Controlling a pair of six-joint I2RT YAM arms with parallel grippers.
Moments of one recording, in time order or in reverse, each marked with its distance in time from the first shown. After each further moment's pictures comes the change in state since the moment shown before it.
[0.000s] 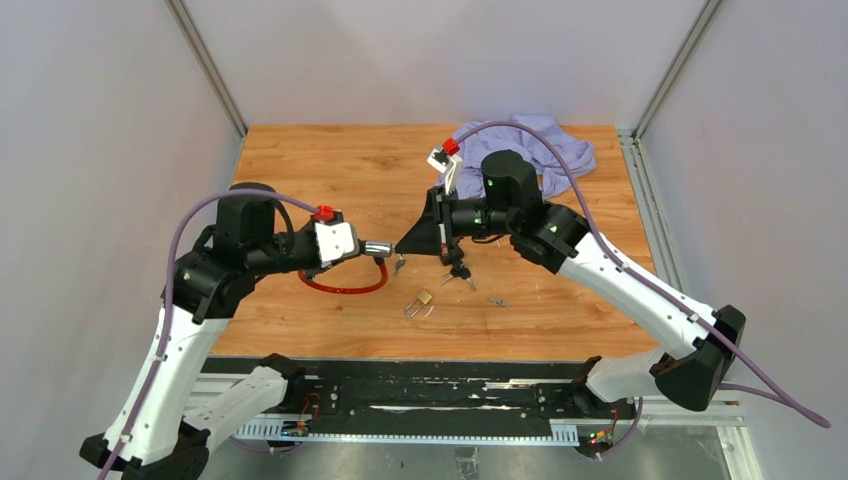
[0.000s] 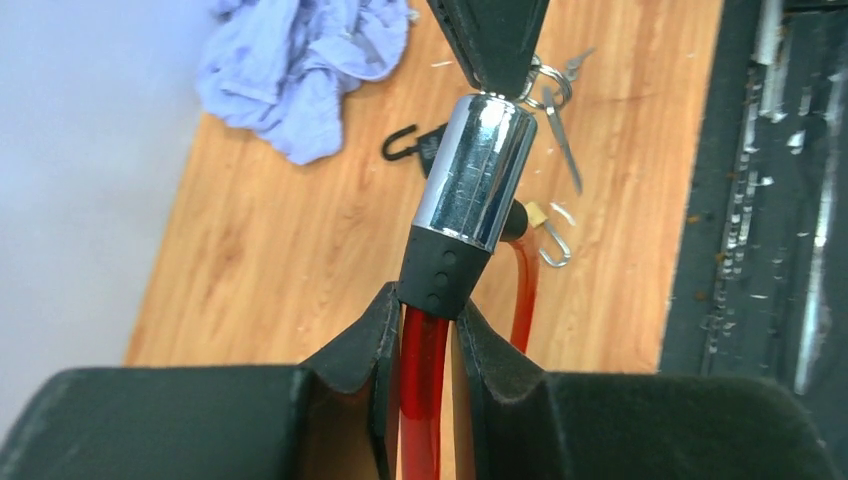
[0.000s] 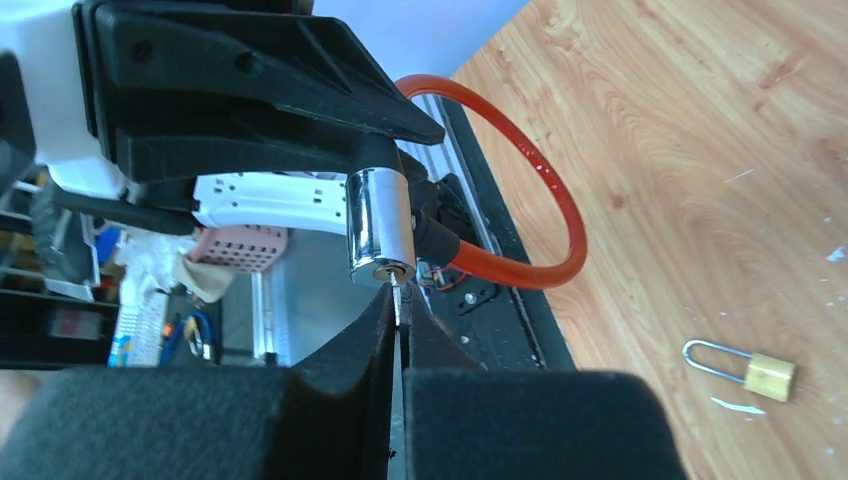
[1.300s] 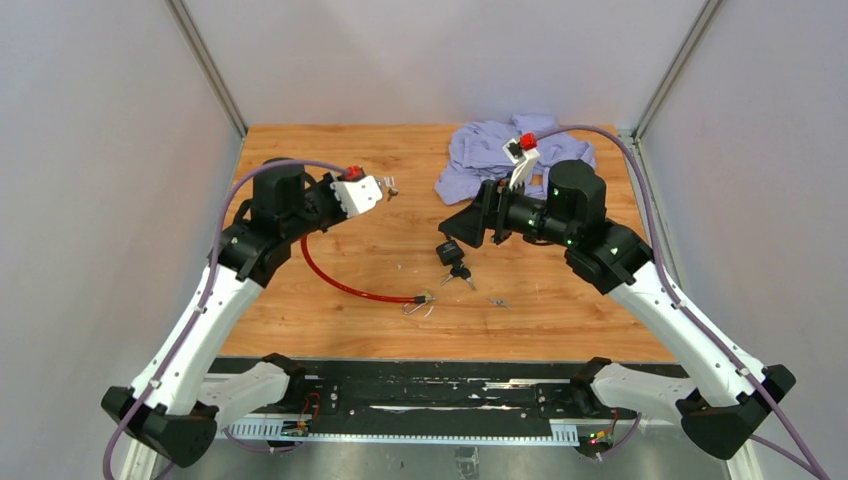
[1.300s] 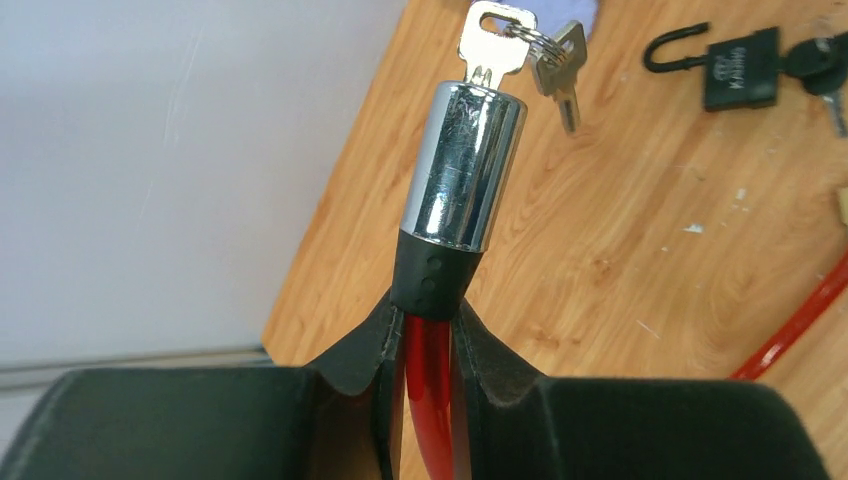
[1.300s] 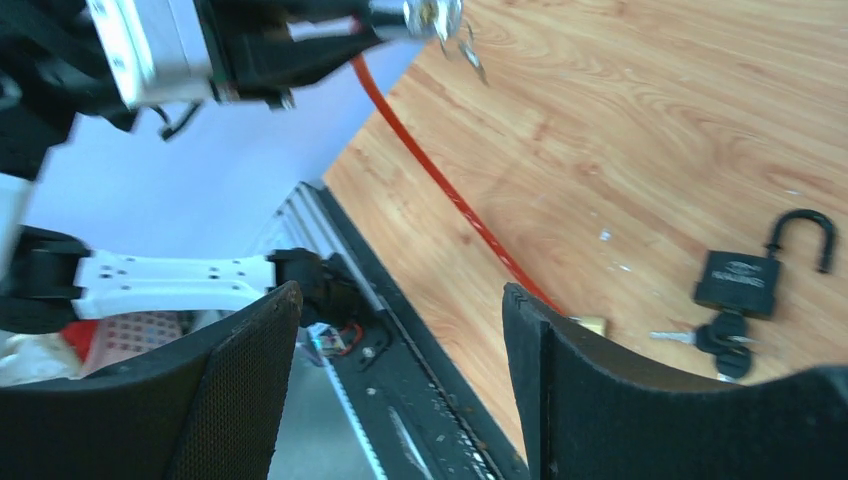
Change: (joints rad) left arm 0.000 0.094 -0.139 0.394 -0.458 0.087; right arm -0.178 -0.236 -0.132 -0.023 0.204 0.012
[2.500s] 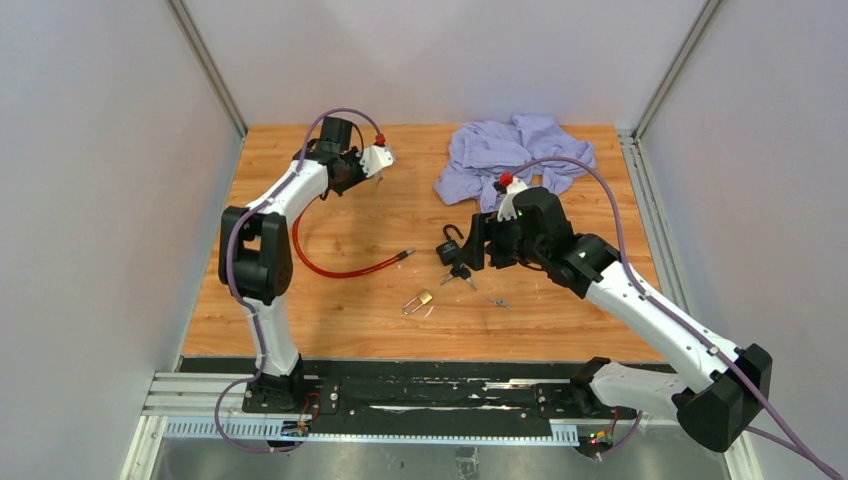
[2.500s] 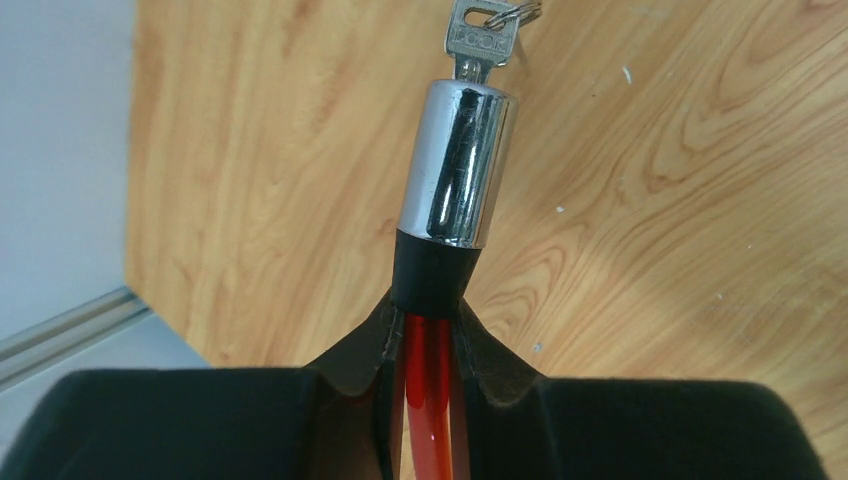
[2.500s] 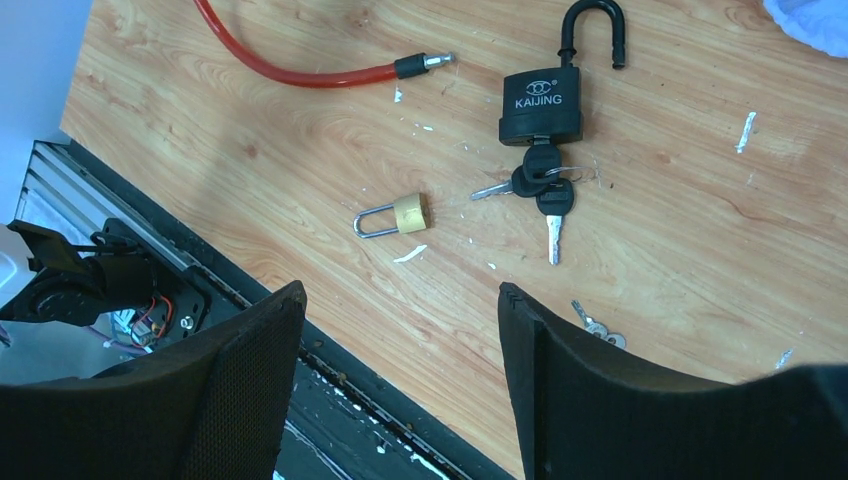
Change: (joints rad) left arm 0.203 0.923 0.385 0.075 -0.161 0.096; right arm 0.000 0.018 -0.223 -0.158 0.295 -0.124
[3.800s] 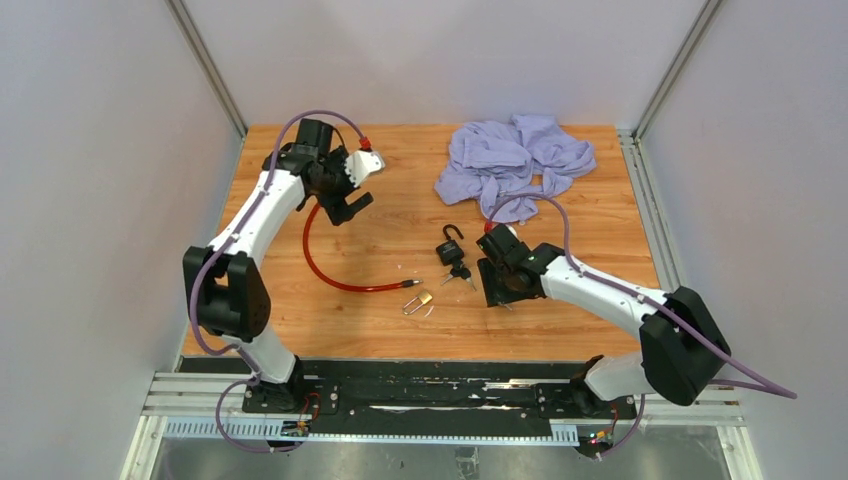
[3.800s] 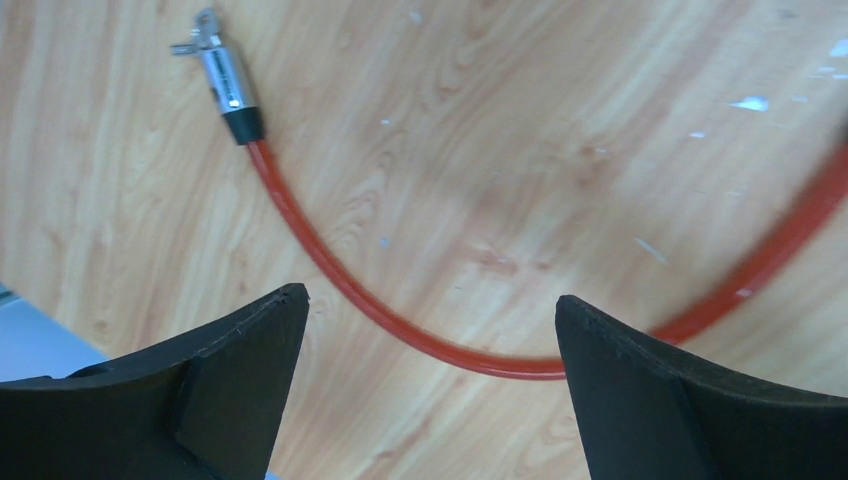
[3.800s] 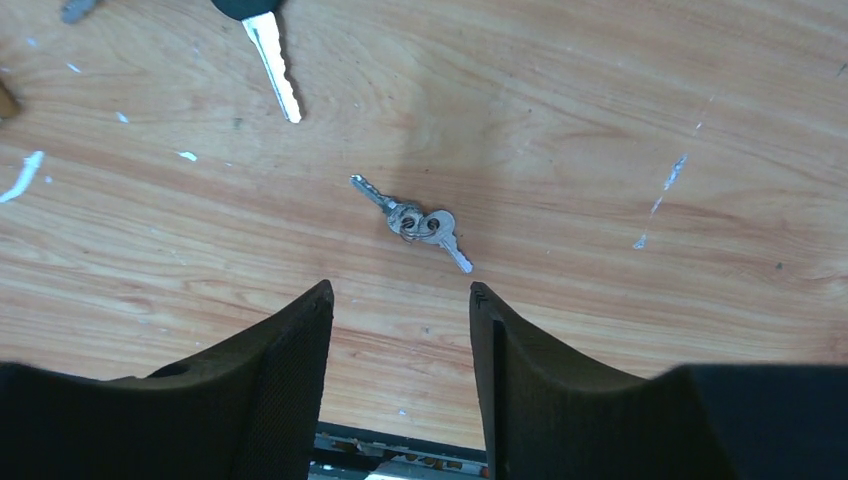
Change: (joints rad) left arm 0.022 -0.221 -0.072 -0.272 0.166 -0.093; right arm 0.046 0.256 -0.174 -0.137 0.303 0.006
